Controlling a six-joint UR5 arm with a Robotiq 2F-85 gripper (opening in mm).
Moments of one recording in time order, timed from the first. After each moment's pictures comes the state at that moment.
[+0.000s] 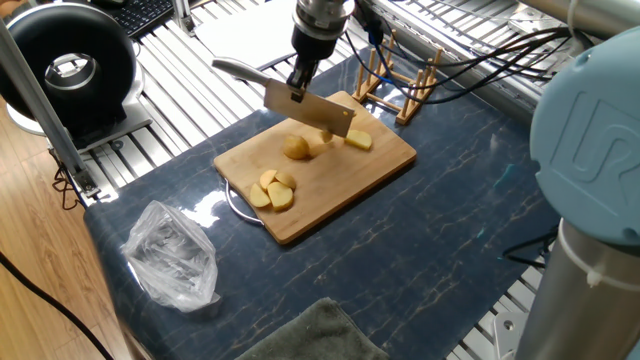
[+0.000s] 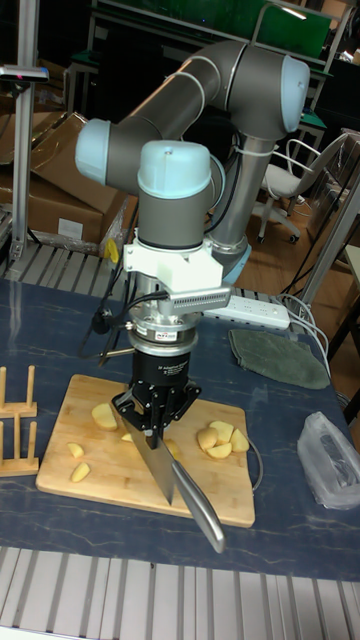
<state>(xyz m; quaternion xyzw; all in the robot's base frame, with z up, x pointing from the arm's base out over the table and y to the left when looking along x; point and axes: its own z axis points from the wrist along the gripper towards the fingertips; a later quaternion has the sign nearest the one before) 0.651 0.000 0.100 -0.24 0.96 0.06 0.11</state>
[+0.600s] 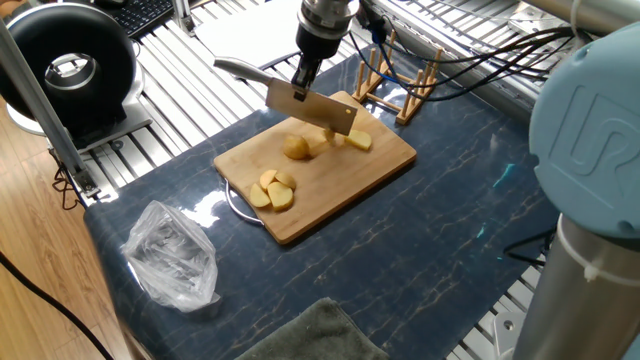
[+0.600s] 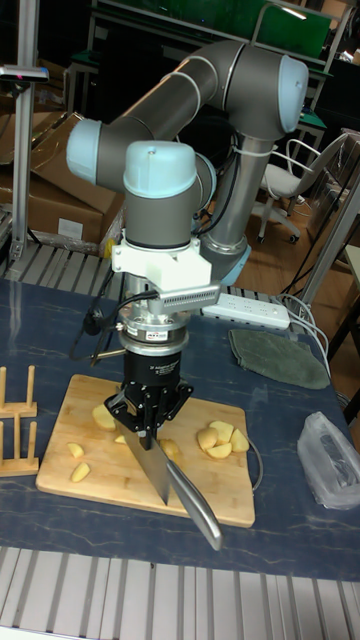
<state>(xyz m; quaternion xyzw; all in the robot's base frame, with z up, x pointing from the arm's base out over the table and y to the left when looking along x) 0.652 -0.008 0.099 -0.25 0.96 0.07 0.11</state>
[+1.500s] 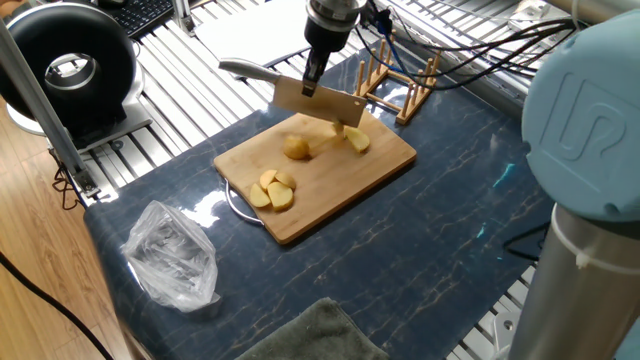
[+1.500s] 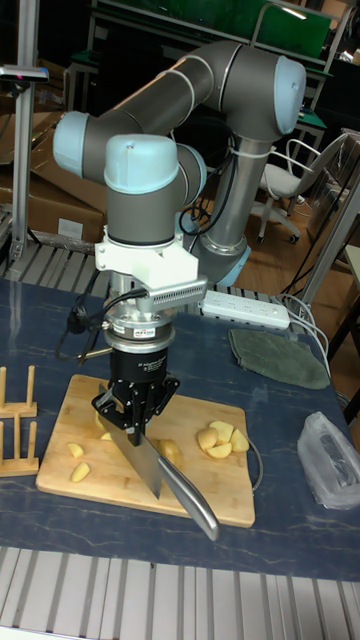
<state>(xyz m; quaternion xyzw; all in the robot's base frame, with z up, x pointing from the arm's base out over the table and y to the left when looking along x) 0.647 -0.024 0.102 -0.29 0.95 0.07 0.10</state>
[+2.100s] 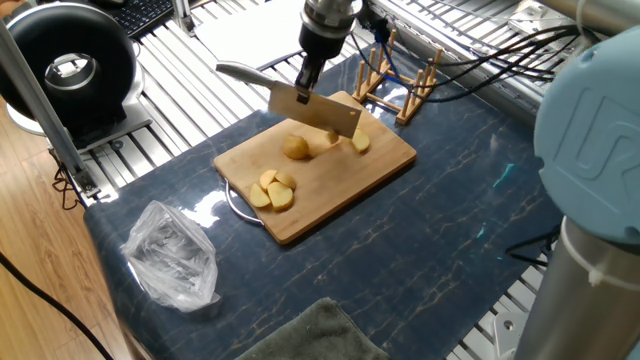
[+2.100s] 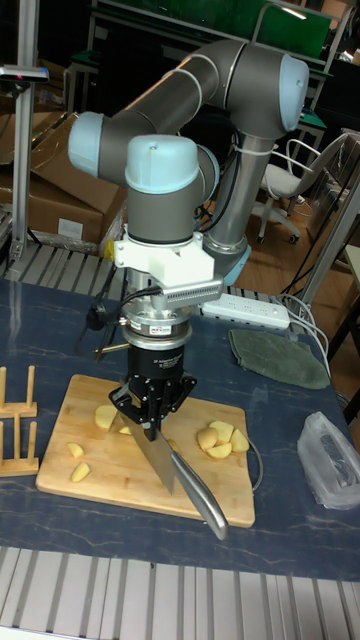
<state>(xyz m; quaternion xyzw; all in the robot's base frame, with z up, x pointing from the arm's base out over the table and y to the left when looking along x) 0.640 0.003 0.101 -0.25 0.96 0.07 0.10</state>
